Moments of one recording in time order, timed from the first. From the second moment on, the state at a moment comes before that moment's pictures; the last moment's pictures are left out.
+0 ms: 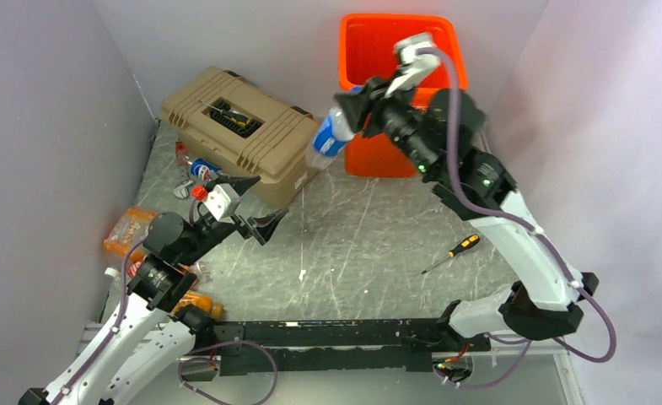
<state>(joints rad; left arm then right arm) -0.54 0.60 0.68 0.07 0.32 0.05 0.86 1.37 1.87 -0.45 0.19 0.18</state>
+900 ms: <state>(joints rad) -0.54 0.63 0.68 0.04 0.13 0.07 0.44 1.63 1.87 0.21 0.63 -0.18</state>
